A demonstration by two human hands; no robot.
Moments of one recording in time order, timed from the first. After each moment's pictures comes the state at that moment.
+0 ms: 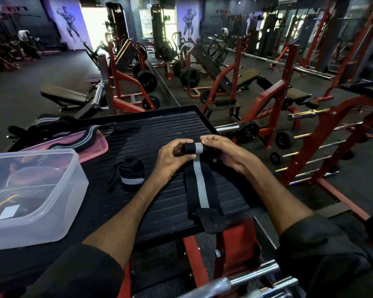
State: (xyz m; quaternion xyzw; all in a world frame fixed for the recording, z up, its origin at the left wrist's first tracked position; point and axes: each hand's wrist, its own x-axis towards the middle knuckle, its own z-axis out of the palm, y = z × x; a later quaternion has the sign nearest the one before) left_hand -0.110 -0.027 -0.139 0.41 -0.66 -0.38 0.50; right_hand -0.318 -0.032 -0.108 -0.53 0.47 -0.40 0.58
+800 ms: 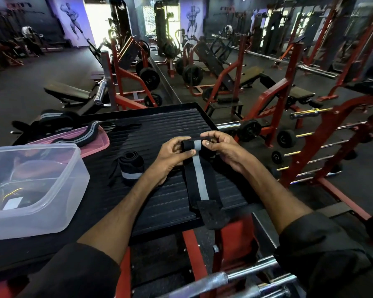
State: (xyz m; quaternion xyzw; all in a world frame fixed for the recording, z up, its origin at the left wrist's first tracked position) left_hand -0.109 -0.006 -0.124 0.44 -0.60 -0.49 0.45; right_hand -0.317 -0.025 -0.117 -0.55 0.42 -0.46 0.56
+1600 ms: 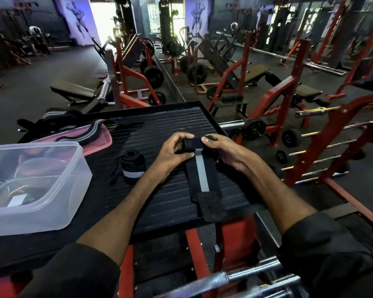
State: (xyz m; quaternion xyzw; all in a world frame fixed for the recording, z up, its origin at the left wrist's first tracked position) left_hand -0.108 -0.010 -0.125 0.37 -0.66 -0.44 0.49; right_hand -0.314 -0.027 -0.112 -0.54 0.44 -0.38 0.61
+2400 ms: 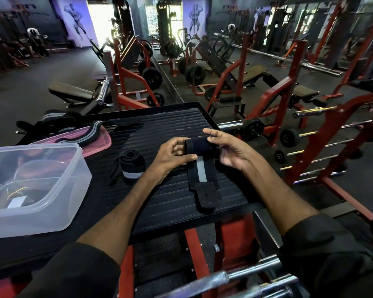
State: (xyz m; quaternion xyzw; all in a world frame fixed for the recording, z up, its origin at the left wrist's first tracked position) left_hand -0.103 -0.006 -0.128 0.41 -0.62 -0.49 0.46; right_hand -0.321 -0.019 -0.103 -0.44 0.35 -0.44 0.70
